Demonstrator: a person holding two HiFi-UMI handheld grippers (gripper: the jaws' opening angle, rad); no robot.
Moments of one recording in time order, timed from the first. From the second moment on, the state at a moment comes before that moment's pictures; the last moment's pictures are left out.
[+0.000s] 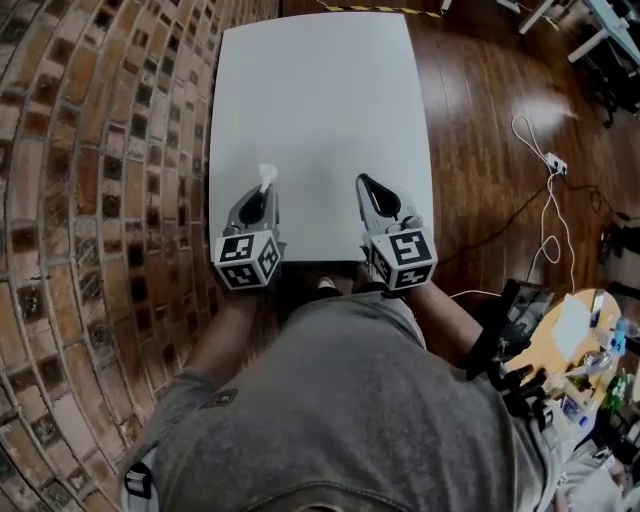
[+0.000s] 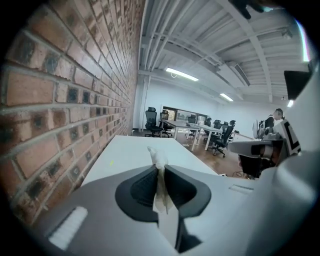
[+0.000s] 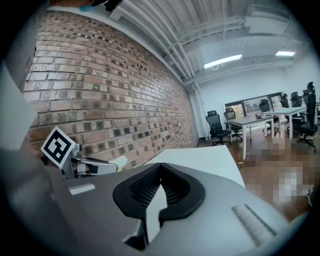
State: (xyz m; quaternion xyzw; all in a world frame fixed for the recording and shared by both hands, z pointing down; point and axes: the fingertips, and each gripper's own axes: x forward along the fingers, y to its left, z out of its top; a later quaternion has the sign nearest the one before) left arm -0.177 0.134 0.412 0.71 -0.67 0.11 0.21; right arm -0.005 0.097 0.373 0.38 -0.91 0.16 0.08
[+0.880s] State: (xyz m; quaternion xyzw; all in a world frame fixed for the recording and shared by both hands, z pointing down) left arm -0.134 0.270 0.382 0.75 -0.64 0.08 0.18; right arm 0.005 0.260 0.356 0.41 -0.90 0.14 0.10
